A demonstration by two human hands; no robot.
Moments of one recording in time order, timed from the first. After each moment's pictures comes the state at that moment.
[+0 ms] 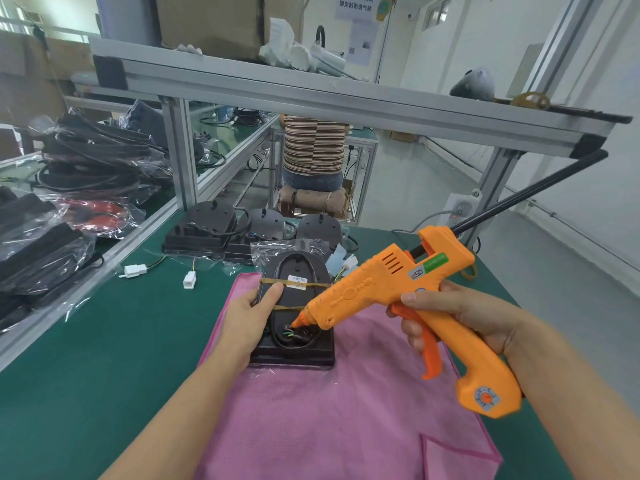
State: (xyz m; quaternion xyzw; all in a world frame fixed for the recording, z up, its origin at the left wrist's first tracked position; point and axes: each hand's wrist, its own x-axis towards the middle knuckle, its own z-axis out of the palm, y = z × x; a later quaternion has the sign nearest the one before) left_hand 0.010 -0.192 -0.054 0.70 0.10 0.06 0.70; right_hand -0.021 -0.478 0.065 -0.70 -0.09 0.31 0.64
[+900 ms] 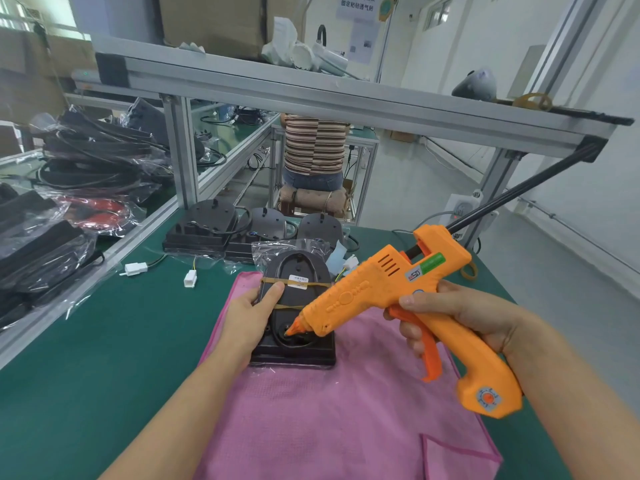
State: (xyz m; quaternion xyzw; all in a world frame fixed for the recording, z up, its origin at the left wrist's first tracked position) left_hand 0.010 -0.194 -0.055 0.70 0.11 0.07 0.70; right_hand -0.021 -0.472 0.069 -0.70 -0.11 0.33 0.61
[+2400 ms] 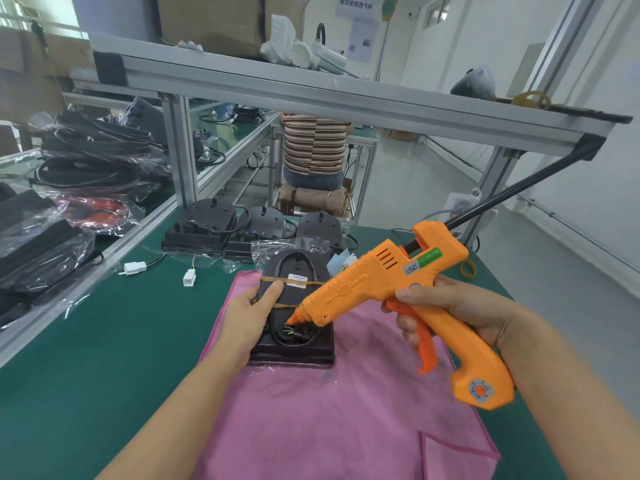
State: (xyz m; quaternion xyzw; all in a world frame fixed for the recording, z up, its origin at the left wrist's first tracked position) left_hand 0.010 -0.191 -0.056 0.71 0.10 0.06 0.70; right_hand -0.018 -0.470 0.069 -0.71 -0.09 0.31 0.63
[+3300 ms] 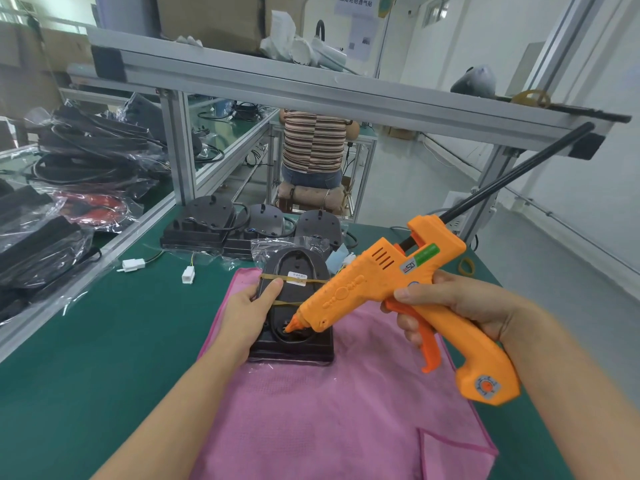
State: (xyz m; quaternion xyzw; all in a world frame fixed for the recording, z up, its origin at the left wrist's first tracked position) left_hand 0.005 -0.194 -0.047 0.72 0.12 0.06 0.69; right_hand -0.019 -0.469 0.075 -0.72 -0.11 0.33 0.60
